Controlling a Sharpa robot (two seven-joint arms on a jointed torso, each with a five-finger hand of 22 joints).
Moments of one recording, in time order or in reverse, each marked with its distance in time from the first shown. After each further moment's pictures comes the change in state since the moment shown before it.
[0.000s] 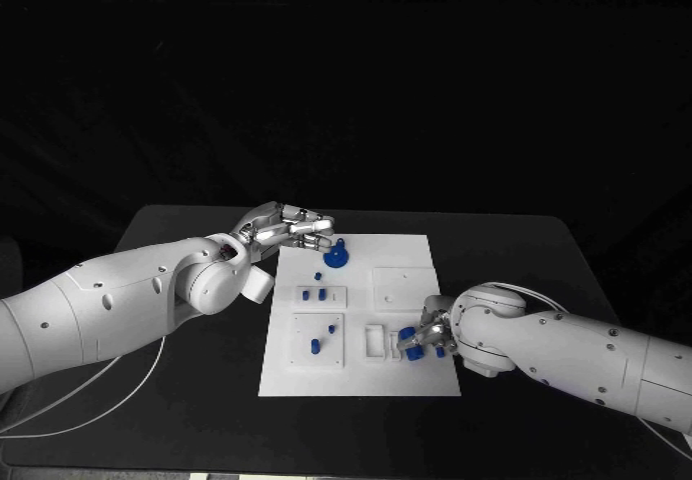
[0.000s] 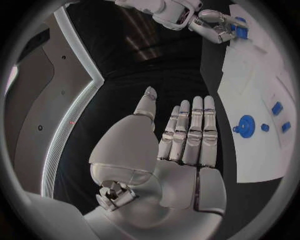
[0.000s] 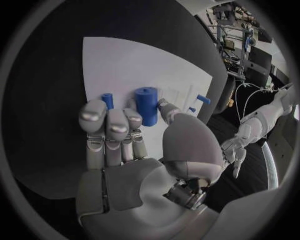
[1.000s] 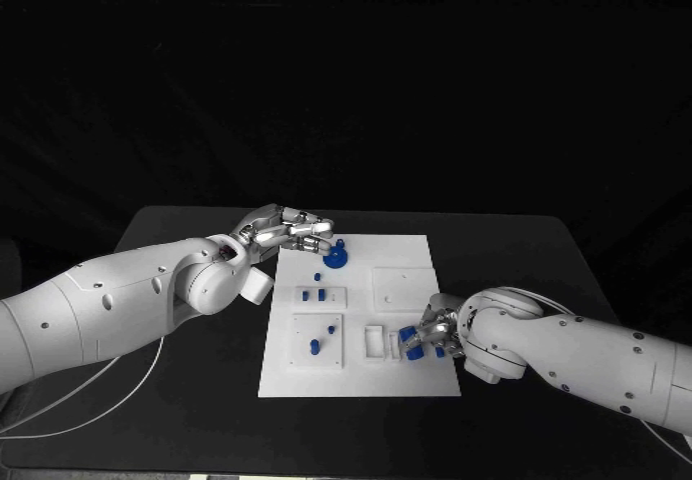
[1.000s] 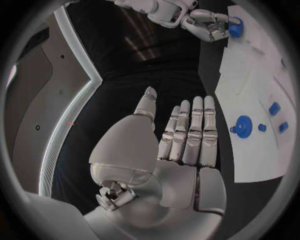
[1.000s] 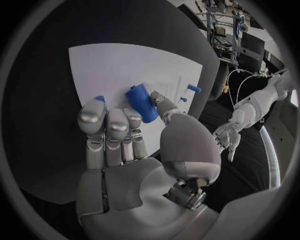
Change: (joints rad) left arm 0.000 0.001 -0.001 -0.008 0.000 0.012 -0.022; left_hand 0.000 0.000 0.000 0.000 0.000 0.000 0.000 0.000 0.000 -0.002 0.002 0.000 0.000 0.000 0.000 0.000 0.000 0.000 0.000 0.000 0.006 -0.014; right arm 0.002 -0.068 0.010 0.100 0.099 -0.121 0.004; right_hand -0.001 0.088 -0.023 -0.224 0.248 0.088 -0.027 -0.017 -0.715 -0.002 -0.021 -0.004 -0.013 -0.001 -0.007 -0.004 -0.018 0.000 0.000 0.000 0.019 0.000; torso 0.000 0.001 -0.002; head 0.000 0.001
